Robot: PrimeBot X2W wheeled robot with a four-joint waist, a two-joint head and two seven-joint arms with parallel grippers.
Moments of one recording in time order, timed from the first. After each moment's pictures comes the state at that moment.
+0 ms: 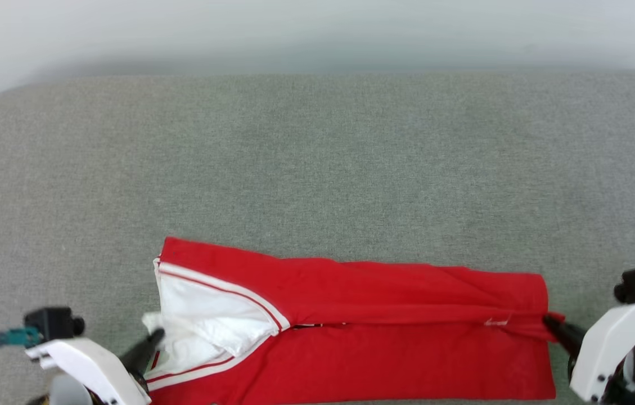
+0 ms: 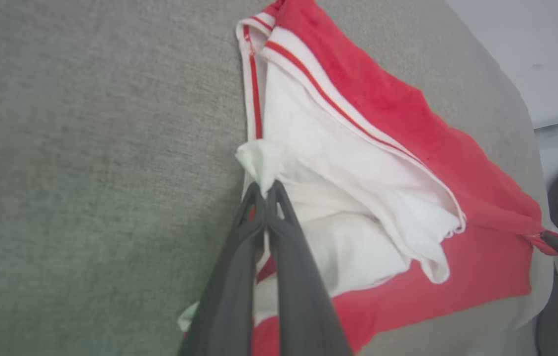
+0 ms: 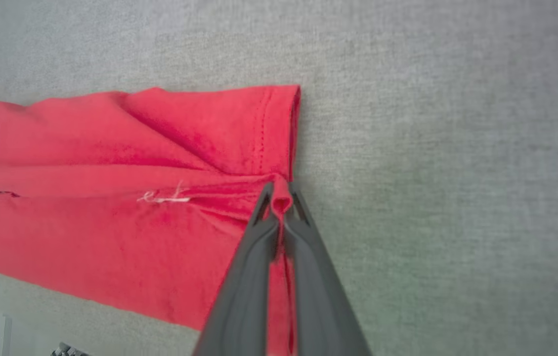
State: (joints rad) left arm -0.03 0.57 -0.31 0.09 -1.17 0.04 0.26; right arm -0.05 -0.23 -0.09 0.05 0.53 0.13 0.71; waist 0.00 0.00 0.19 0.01
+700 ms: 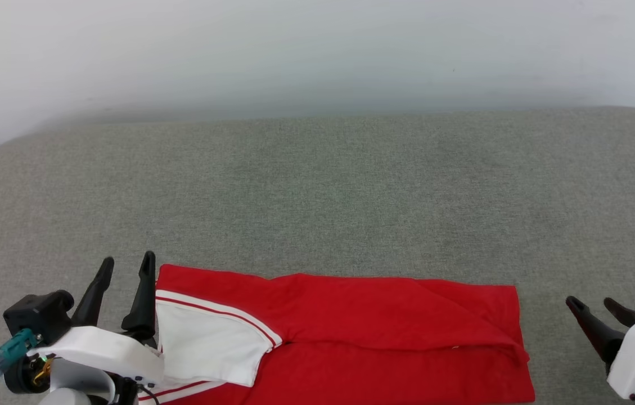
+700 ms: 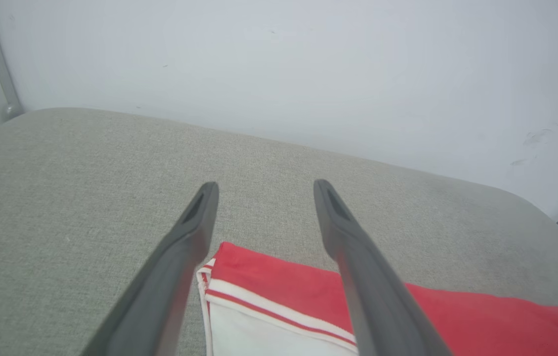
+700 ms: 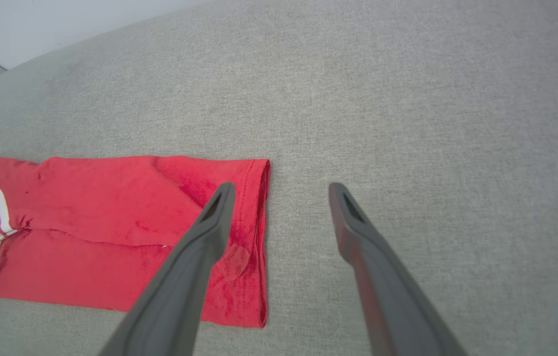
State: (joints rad) left arm -0.07 0.50 -0.32 0.02 -0.82 0.18 -0.19; right arm 0.02 -0.25 -0.15 -0.12 0.51 0.13 0.68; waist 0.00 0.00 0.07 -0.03
